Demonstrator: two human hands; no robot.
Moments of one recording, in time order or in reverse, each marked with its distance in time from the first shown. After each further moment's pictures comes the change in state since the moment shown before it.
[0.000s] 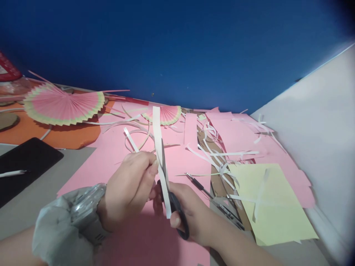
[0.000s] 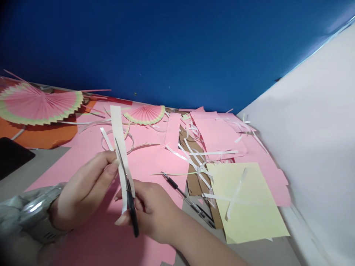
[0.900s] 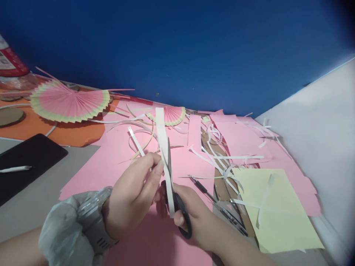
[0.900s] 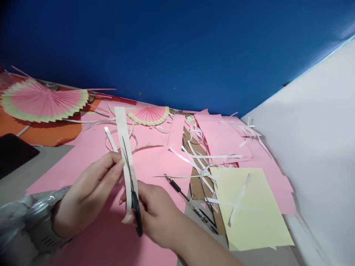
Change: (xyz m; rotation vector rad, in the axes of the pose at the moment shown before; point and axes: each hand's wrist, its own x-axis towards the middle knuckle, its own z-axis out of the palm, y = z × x) left_hand -0.005 0.009 0.006 -0.468 -0.057 -0.274; right_hand 0.002 -0.004 0.001 0.100 0.003 -0.021
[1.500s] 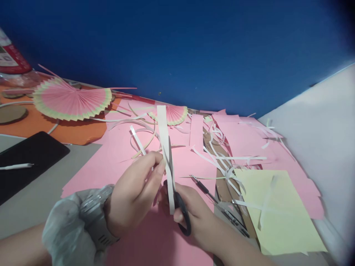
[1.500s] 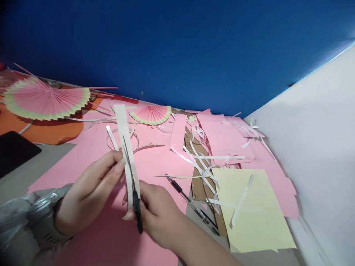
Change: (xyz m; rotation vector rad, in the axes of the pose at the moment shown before) left_hand 0.003 -0.001 0.000 0.038 0.017 -0.018; right_hand 0.002 0.003 -0.001 -0.011 0.005 -0.008
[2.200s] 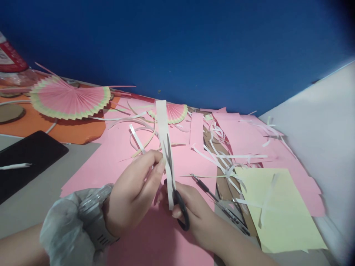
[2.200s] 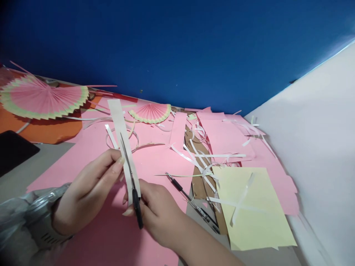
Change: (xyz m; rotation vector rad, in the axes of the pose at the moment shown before) left_hand -0.001 -0.002 -0.001 0.086 0.037 0.054; right_hand -0.001 0.000 0.000 -0.016 0.030 0.003
